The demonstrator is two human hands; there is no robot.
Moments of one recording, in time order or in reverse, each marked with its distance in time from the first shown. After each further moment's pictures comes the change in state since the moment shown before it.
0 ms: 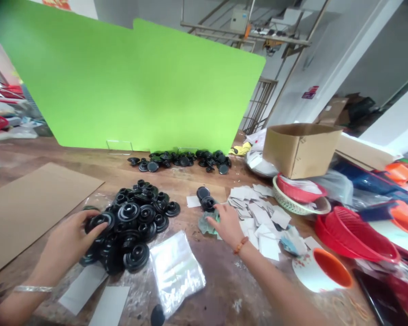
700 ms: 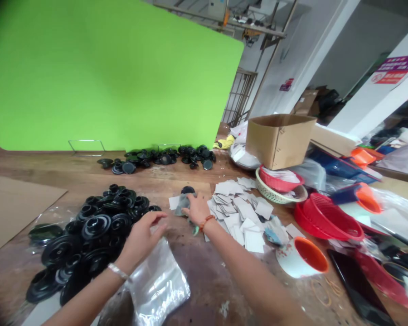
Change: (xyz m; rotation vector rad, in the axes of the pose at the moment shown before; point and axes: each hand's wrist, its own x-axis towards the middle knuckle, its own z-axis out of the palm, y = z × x) left_hand 0.001 0.158 0.102 -0.852 -0.377 0.101; right_hand 0.063 -0.010 0.024 0.219 -0.007 0.164
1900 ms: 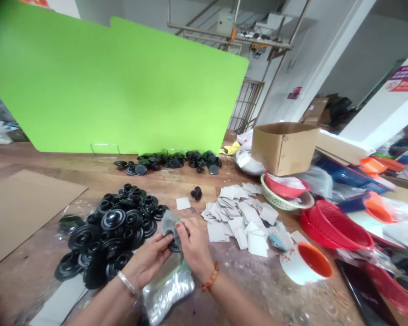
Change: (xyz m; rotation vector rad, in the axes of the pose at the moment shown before) left_hand -0.050 0.016 0.022 -1.110 0.044 -0.679; right_hand -0.104 -0.065 -0.007 0.362 0.005 -0.129
